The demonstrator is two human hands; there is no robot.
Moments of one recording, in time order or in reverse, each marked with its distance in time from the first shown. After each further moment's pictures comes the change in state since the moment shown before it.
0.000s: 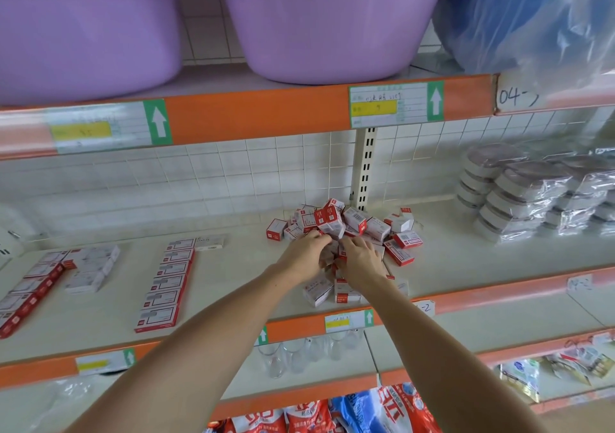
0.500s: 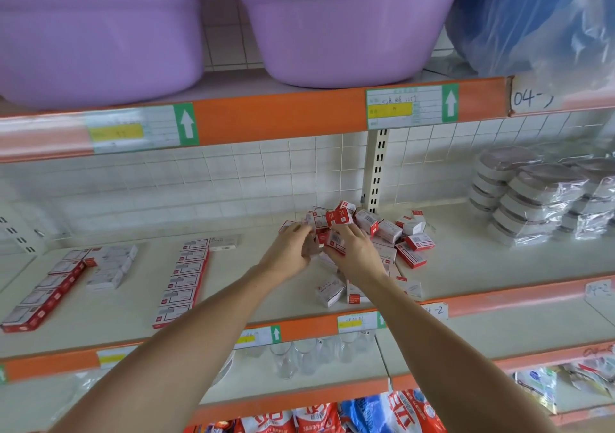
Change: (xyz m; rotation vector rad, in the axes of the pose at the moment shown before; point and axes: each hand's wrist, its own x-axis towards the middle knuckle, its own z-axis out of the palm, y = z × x) left_hand -0.024 -0.042 -0.022 -0.103 0.209 -0.016; right_hand -0.001 -0.032 -0.009 0.268 0.254 -0.246
